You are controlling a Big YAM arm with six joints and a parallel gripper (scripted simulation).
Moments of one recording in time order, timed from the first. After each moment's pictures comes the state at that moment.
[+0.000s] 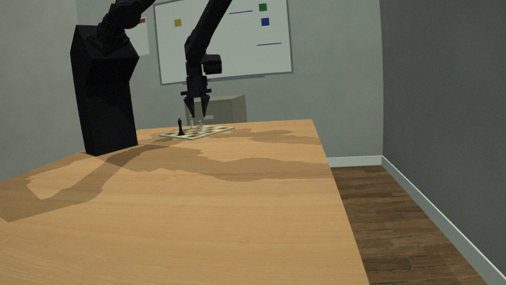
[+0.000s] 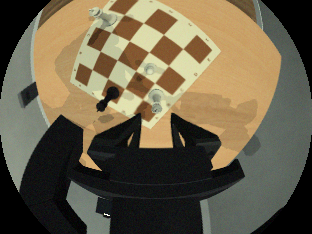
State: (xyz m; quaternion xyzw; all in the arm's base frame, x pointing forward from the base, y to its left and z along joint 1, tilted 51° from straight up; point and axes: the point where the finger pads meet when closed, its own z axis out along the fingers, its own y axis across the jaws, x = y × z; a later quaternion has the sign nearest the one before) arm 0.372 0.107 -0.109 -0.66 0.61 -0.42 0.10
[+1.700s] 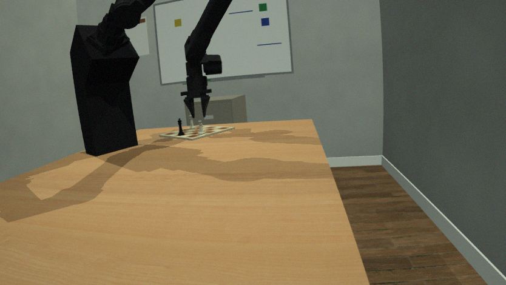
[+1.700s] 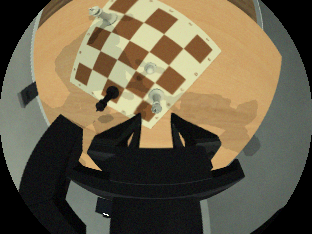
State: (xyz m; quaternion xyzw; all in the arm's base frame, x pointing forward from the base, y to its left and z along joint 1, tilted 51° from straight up) arm 0.373 0.105 -0.109 -0.66 0.61 -0.42 0.10
